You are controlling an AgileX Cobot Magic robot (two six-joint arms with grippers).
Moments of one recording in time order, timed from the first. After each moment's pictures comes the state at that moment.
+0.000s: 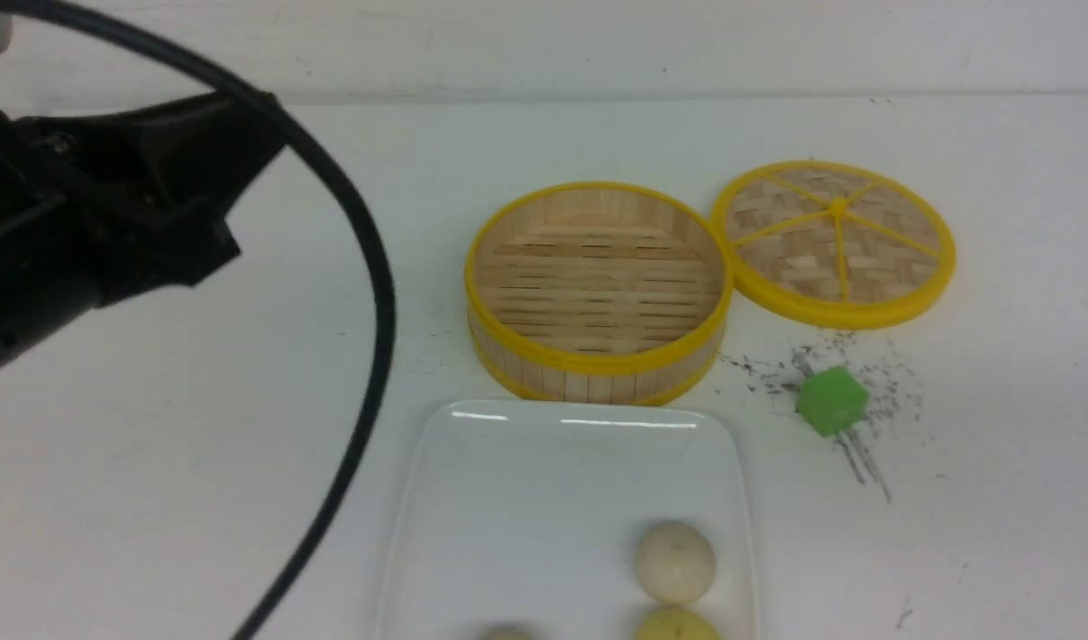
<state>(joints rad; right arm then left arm) 0.50 0.23 -0.44 -0.18 0.22 0.18 -0.27 0.82 -0.68 -1.65 0.14 1.43</state>
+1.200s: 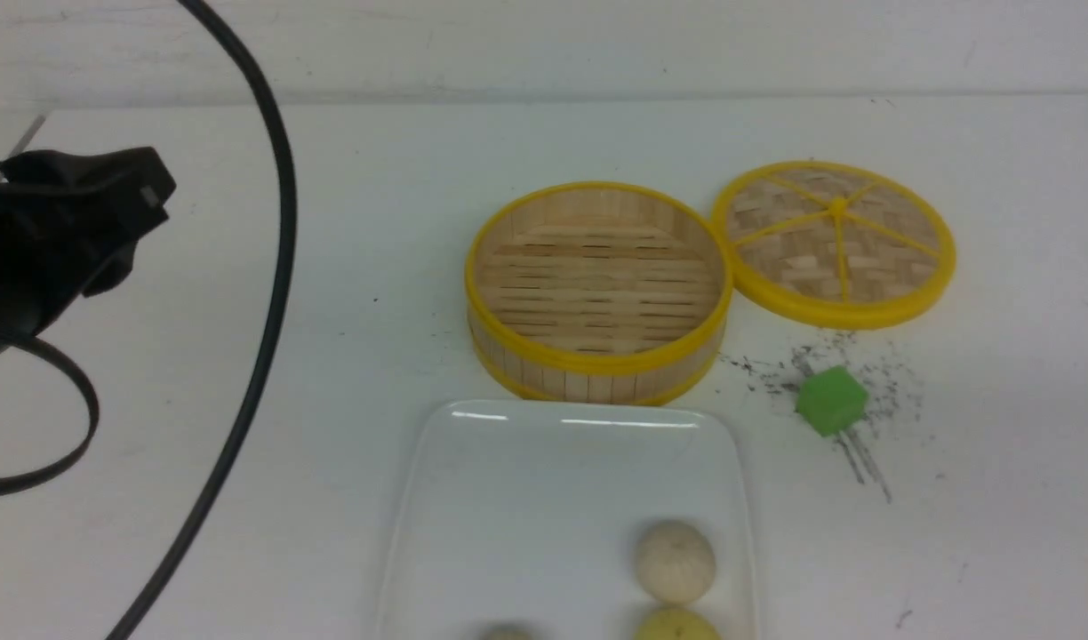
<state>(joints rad) 0.50 0.23 -0.44 -0.18 0.22 0.18 -0.27 0.82 -0.68 0.05 0.09 -0.44</state>
